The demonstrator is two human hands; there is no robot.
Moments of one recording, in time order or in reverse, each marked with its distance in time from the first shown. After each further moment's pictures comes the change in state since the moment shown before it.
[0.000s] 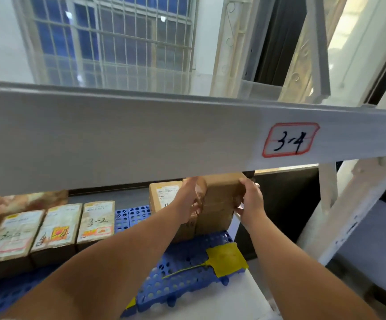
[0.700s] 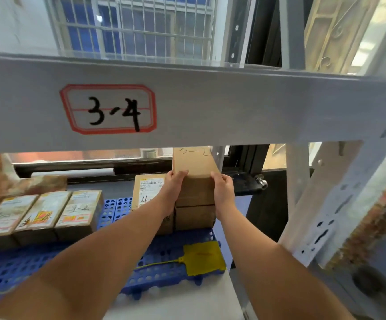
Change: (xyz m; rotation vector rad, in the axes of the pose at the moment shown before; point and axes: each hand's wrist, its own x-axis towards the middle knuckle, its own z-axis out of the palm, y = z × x) left_hand 0.029 -0.020 0.039 0.196 0.240 0.129; right_hand 0.042 0.013 -0.005 -0.133 -0.189 0.016
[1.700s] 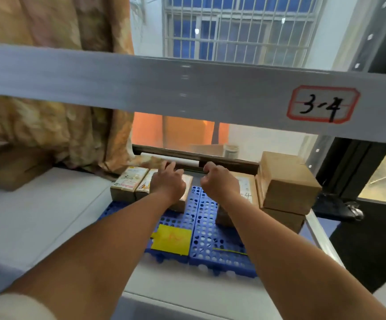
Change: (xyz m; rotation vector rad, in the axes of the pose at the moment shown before) left_hand -0.096 -0.002 -0.212 1.396 0.596 0.189; right_hand -0.116 -0.006 0.174 -1.114 -0.421 -0.768
